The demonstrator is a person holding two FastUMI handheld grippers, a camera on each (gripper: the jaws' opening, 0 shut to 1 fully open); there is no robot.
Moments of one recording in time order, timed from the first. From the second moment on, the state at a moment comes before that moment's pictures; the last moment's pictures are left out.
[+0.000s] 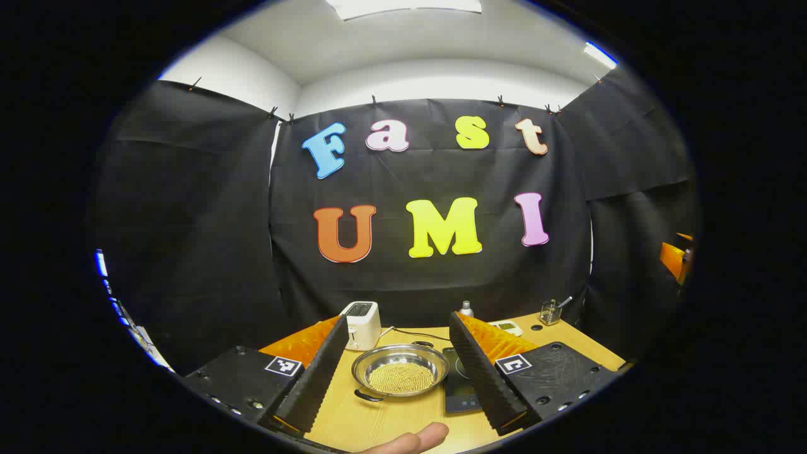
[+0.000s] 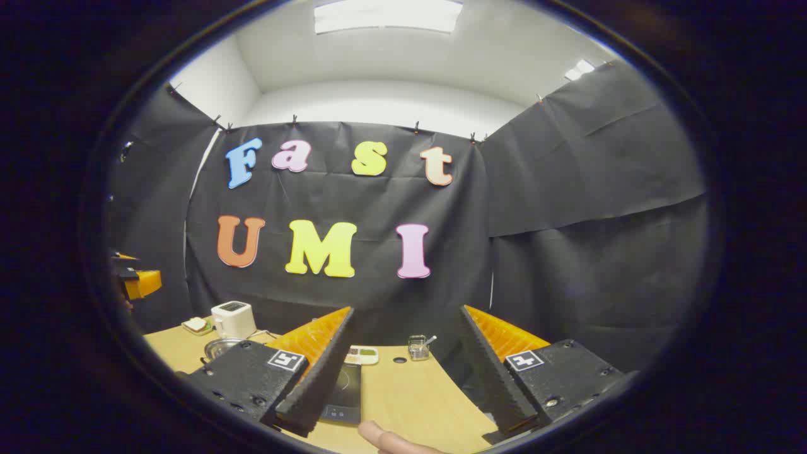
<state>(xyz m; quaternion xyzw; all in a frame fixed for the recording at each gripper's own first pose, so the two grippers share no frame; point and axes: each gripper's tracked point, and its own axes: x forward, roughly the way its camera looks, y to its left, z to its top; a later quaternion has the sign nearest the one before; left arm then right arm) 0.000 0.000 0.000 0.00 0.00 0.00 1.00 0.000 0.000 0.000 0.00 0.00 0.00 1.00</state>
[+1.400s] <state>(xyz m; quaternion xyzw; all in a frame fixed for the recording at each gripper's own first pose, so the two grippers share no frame) 0.045 -0.024 -0.064 0.00 0.07 -0.06 1.00 0.017 0.004 -0.019 0.01 0.01 0.01 1.00</state>
